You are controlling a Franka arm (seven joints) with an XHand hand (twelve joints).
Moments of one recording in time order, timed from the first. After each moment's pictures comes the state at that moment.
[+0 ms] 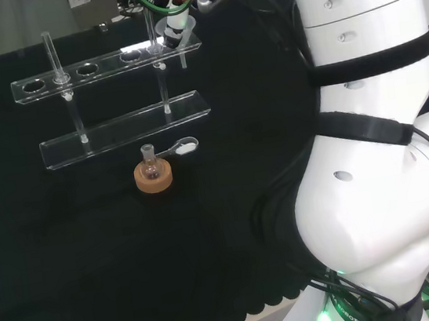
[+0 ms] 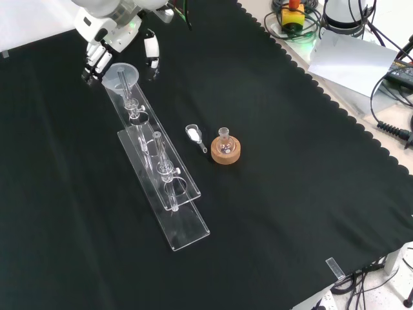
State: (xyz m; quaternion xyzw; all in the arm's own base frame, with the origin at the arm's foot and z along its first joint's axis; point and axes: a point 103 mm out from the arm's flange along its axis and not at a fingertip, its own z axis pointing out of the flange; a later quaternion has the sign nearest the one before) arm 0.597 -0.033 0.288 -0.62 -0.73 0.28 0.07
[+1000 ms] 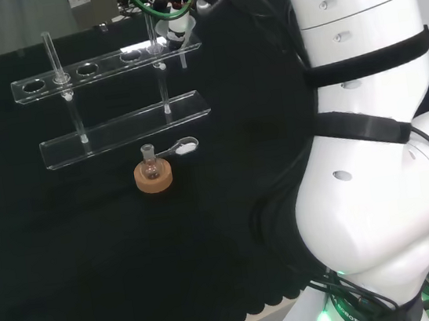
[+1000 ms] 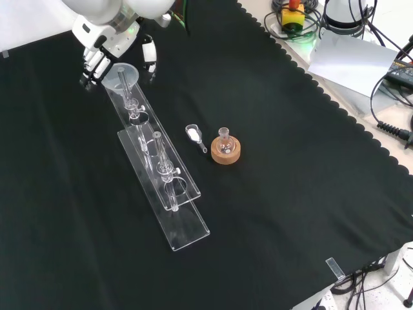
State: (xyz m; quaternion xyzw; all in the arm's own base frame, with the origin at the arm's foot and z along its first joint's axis) arm 0.606 -0.032 0.281 -0.61 -0.73 0.30 0.05
